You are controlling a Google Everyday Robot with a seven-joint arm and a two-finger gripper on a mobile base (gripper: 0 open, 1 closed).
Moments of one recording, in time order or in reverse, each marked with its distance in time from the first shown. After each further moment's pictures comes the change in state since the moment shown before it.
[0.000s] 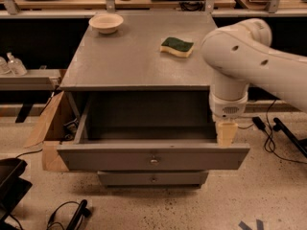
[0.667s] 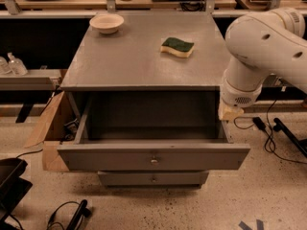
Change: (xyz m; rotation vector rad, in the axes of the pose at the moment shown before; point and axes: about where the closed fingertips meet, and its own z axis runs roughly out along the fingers) arm 0.015 -0.032 -0.028 0.169 -0.111 0.004
